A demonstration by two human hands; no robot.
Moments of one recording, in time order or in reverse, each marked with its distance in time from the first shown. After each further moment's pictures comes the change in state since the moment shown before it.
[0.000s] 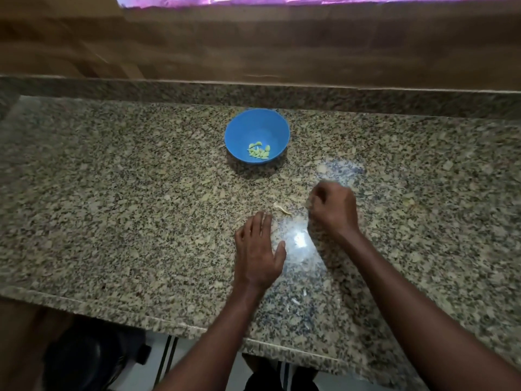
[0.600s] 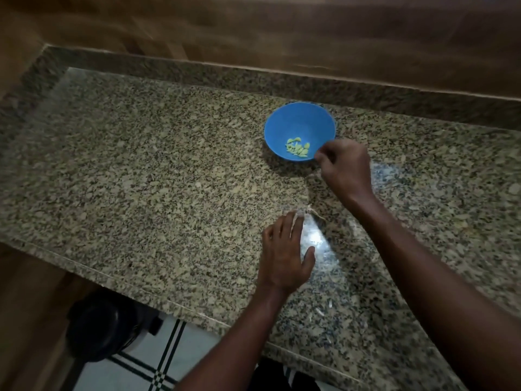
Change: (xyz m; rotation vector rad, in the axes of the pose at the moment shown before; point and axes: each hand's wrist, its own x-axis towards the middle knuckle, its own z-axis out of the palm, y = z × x) left_hand -0.001 -0.001 0.005 -0.041 0.047 0.032; right_hand 0.063 -0.076 0.010 0.054 0.076 -0.330
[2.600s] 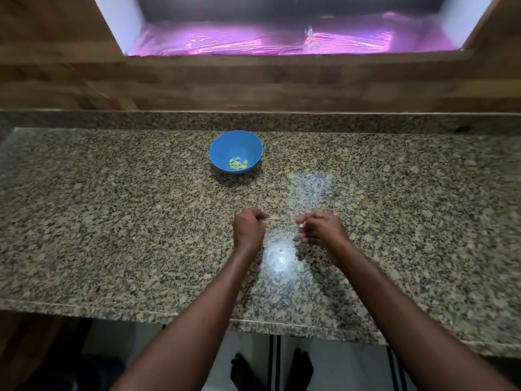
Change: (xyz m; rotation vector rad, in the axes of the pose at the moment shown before) left_hand 0.032 0.055 -0.057 -0.525 -0.065 -0.308; right_hand -0.175 0.050 -0.076 0.777 -0.096 0.750
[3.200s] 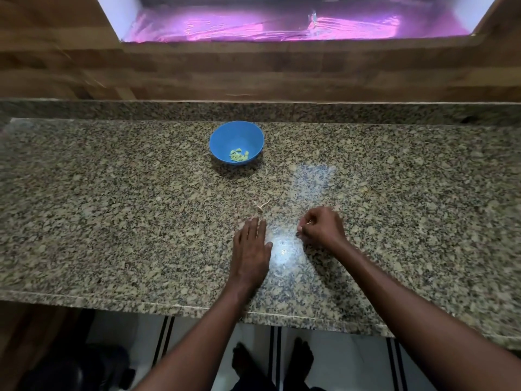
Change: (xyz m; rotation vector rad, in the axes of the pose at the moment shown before) left_hand -0.053 -0.075 0.027 0.581 -0.119 0.320; right_hand 0.010 0.014 0.009 -0.608 0.094 -0.117
